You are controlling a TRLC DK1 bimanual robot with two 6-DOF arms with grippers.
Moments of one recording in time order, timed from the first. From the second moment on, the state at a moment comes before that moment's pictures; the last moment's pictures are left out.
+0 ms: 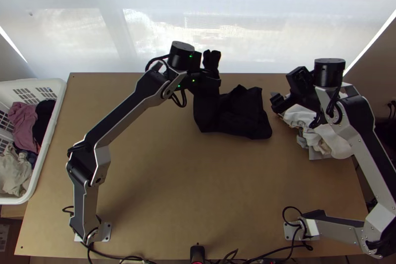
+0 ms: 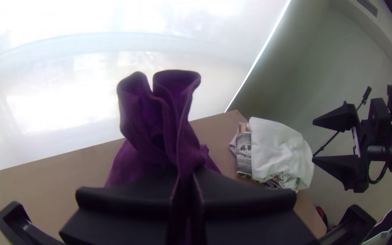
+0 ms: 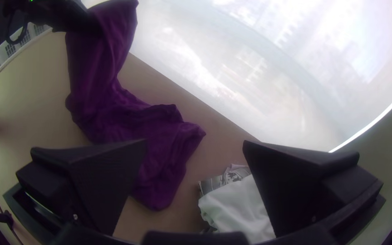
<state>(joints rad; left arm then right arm) -0.64 2.04 2.14 -0.53 0.12 -0.30 0.25 1.36 1.47 -0.74 0.00 -0.42</state>
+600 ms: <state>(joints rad) -0.75 2.24 2.14 -0.25 0.13 -0.40 0.23 1.26 1.41 -0.82 0.06 -0.44</state>
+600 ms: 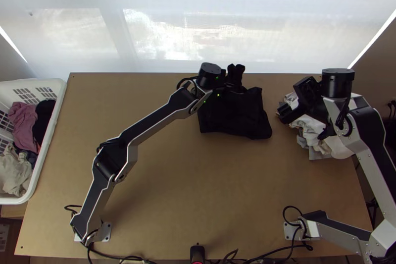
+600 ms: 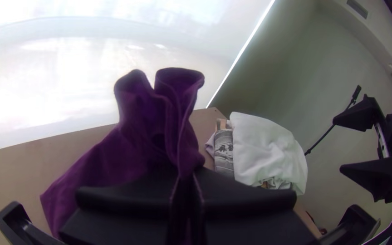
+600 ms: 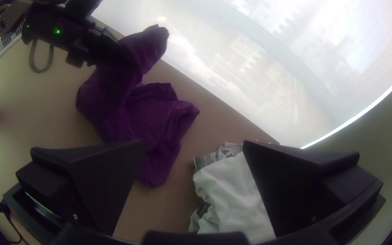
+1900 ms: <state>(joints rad) -0.47 1.58 1.82 -0.86 0.24 -0.21 0.43 1.30 1.26 -0.72 0.07 -0.47</state>
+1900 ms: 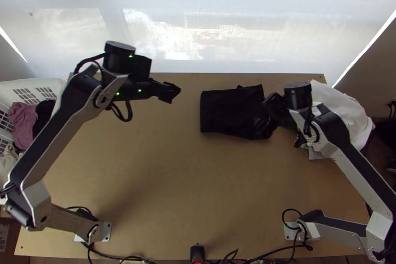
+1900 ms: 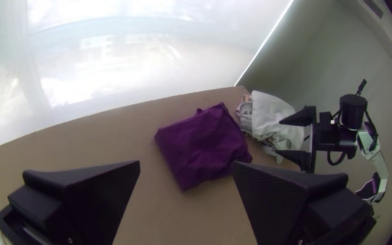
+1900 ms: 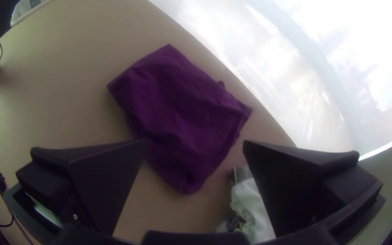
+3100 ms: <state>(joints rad) -0.10 1.21 1.37 -0.89 0.23 -0.10 0.58 1.60 0.77 0.17 -0.01 -0.86</state>
